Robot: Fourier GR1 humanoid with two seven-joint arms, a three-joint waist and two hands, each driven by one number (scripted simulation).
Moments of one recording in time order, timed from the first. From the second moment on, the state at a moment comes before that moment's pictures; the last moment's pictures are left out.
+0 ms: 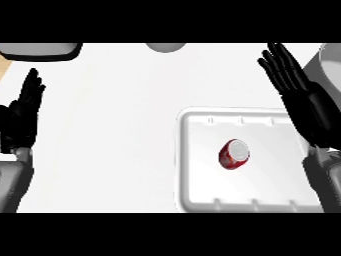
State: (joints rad) left arm -0.27 0.37 0.02 -1.31 0.07 0.25 0.00; right arm -0.36 -0.32 0.10 -1.64 -0.24 0.11 -0.07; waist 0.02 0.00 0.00
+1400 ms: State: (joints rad) left arm -0.09 0.26 -0.20 -1.36 0.15 -0.02 0.13; right arm -0.02 -0.02 0.39 -2.02 0.91 -0.50 0.75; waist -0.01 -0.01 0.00
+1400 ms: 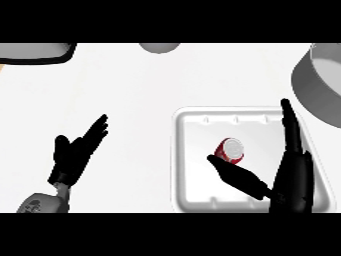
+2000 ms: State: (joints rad) left arm -0.09 0.24 -0.20 -1.37 0.13 -0.04 0.13; right arm -0.14 -0.01 0.36 -1.91 0.73 -0.29 1.02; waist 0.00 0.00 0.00
